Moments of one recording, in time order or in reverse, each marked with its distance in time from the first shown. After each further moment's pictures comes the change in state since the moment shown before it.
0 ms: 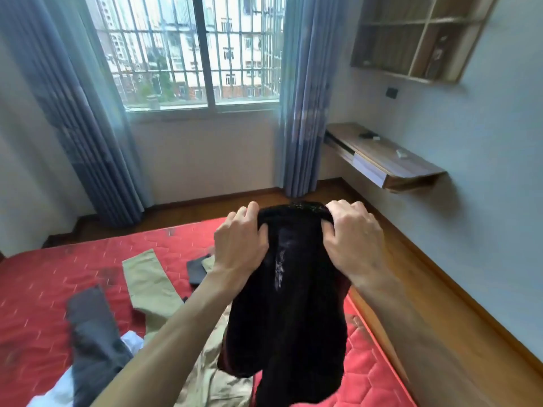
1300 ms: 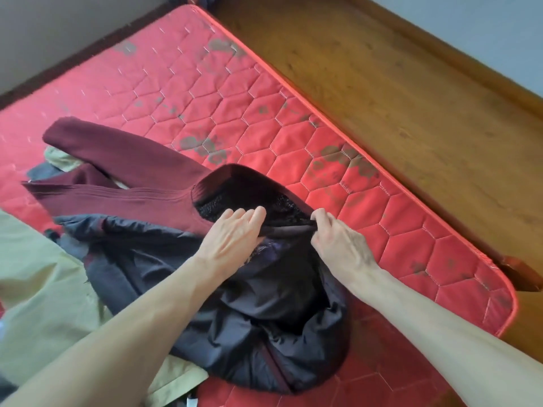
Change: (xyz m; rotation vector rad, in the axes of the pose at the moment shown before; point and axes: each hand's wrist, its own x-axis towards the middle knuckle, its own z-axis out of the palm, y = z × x) left_hand -0.276 -0.109 0.521 0.093 -0.934 0.642; right_hand -0.340 0.259 0.515 -0.065 -0.662 0.351
